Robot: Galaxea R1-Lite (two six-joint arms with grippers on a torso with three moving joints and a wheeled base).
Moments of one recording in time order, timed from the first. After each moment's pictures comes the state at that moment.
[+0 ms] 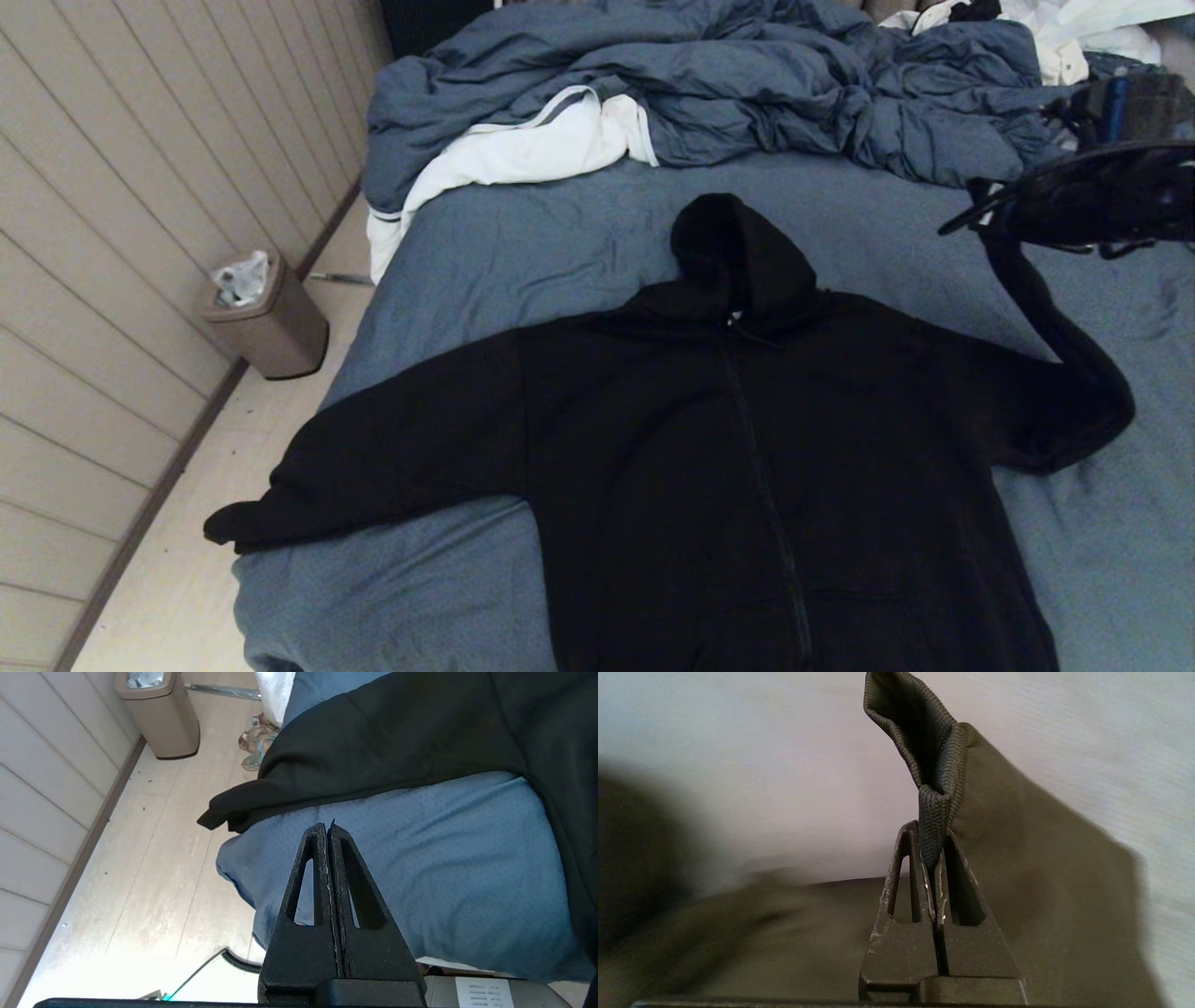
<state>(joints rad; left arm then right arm) 0.00 0.00 -0.02 0.02 0.01 -0.01 -0.19 2.02 -1.95 0.18 -0.13 0.18</state>
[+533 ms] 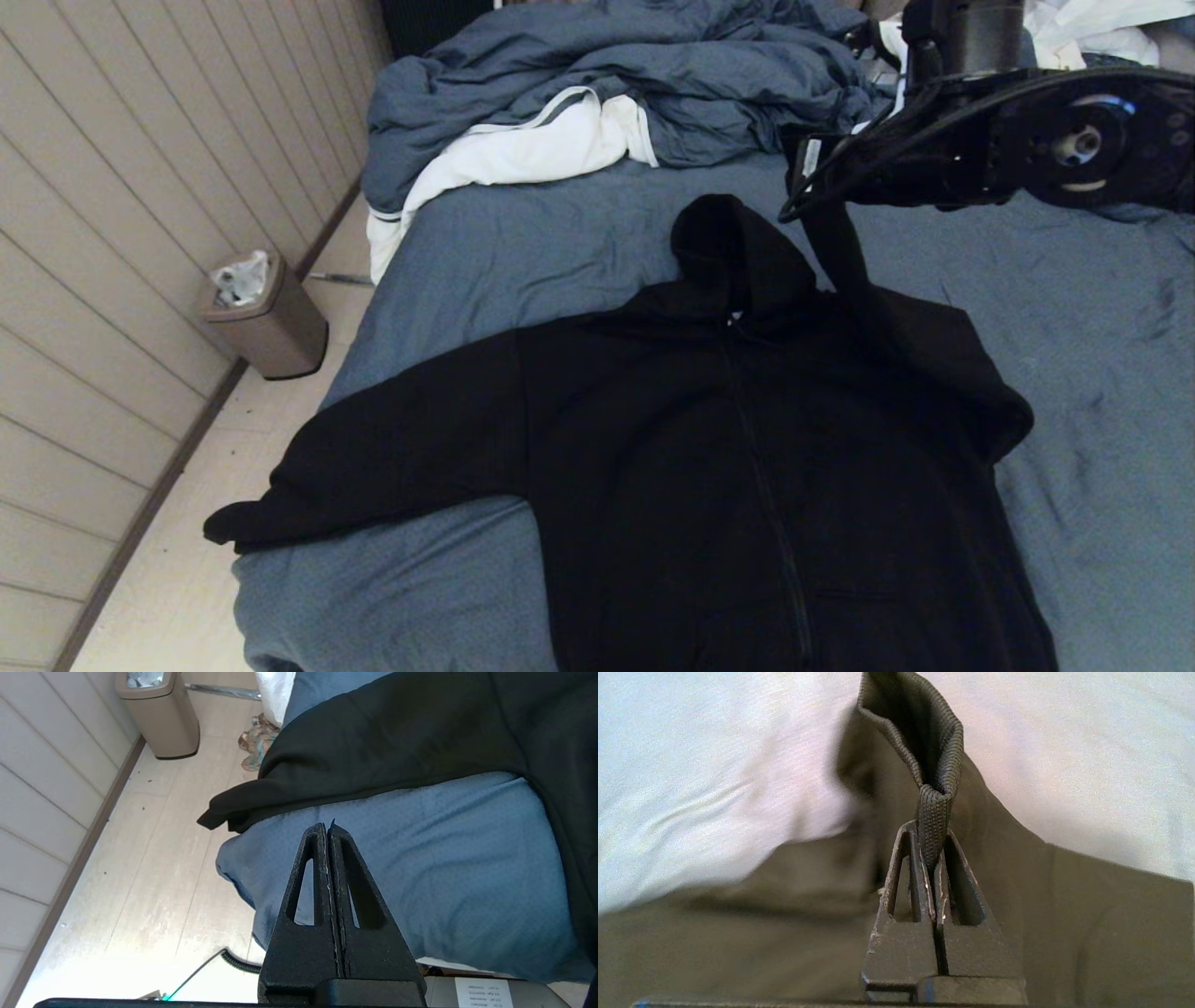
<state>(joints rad) 0.00 0.00 -0.02 0.02 0.01 -0.01 0.32 1.92 -1.95 0.20 -0.32 0.12</state>
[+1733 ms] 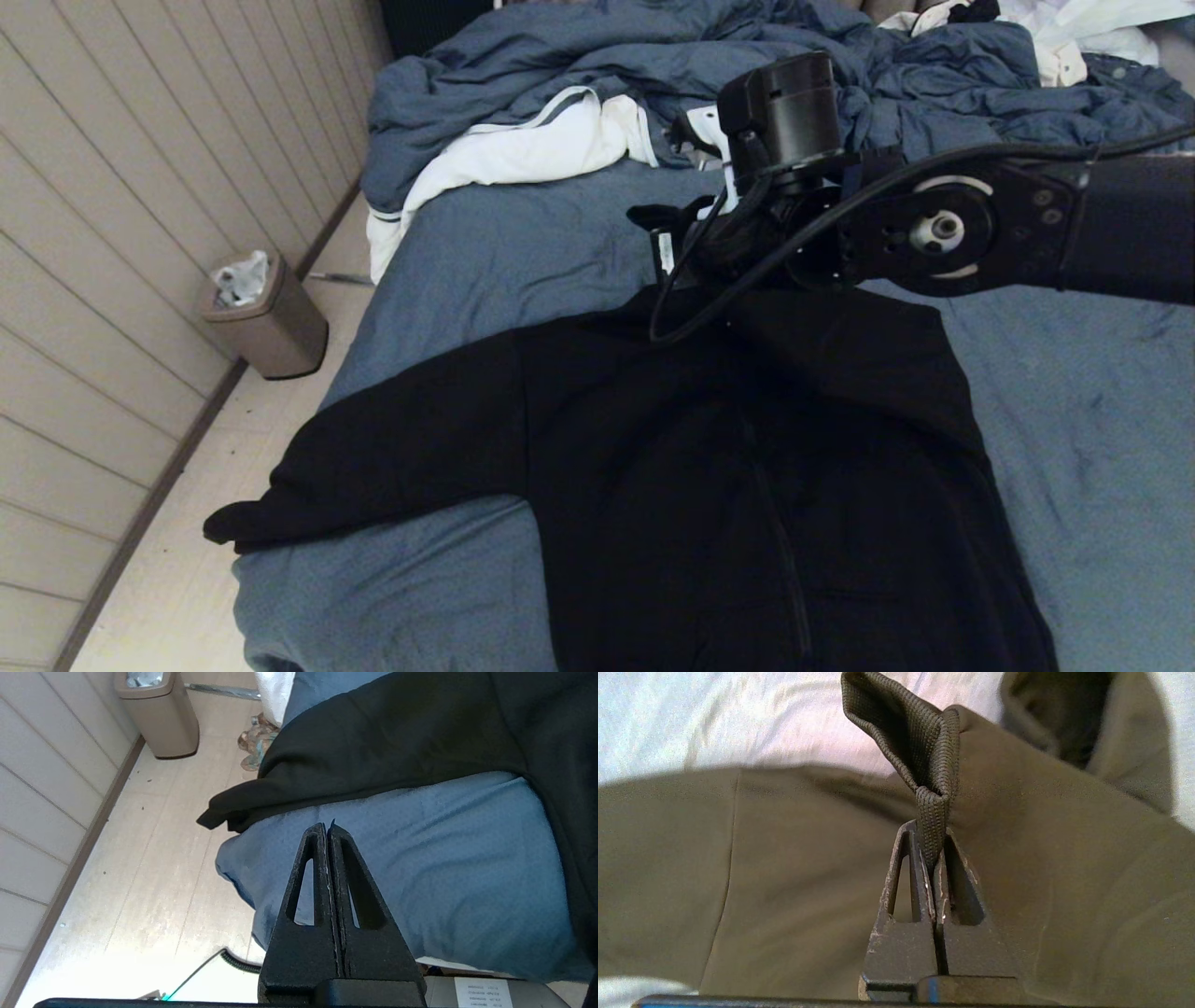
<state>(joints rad) 0.00 0.00 -0.02 0.02 0.01 -0.01 0.62 1.95 -1.83 0.19 -0.41 0.05</state>
